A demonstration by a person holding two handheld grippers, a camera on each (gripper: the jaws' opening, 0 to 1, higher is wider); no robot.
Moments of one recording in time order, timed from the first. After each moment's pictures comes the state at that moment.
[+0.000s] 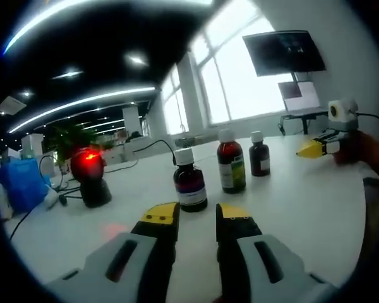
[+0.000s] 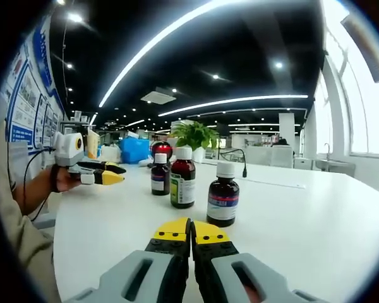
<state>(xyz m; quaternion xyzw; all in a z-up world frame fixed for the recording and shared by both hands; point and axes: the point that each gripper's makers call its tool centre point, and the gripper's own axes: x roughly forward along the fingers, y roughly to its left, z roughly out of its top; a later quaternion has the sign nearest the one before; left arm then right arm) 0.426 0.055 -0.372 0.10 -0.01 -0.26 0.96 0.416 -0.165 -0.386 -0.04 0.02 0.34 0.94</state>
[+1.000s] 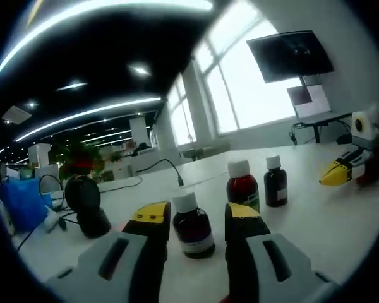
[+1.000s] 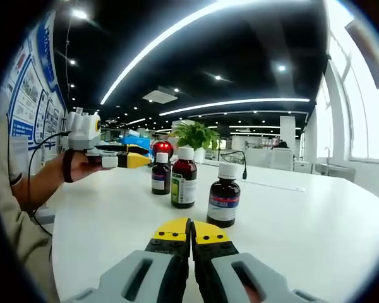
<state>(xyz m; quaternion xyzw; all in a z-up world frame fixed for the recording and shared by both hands) 0.477 0.023 -0.332 0.11 -0.05 -0.23 0.97 0.412 -0.161 -0.385 -0.05 0.02 0.34 0.94</state>
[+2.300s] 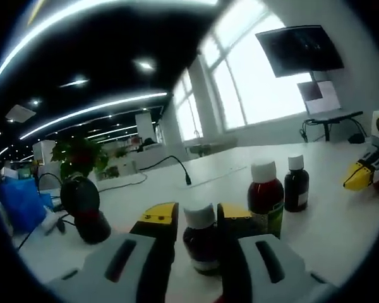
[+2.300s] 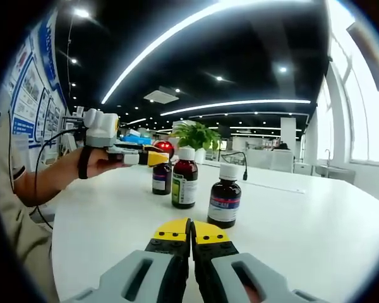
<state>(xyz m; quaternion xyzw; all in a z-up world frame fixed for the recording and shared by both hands) 0.518 0.027 -0.335 0.11 -0.02 -0.21 0.97 0.404 -0.155 -0.385 -0.06 0.01 0.34 0.94</state>
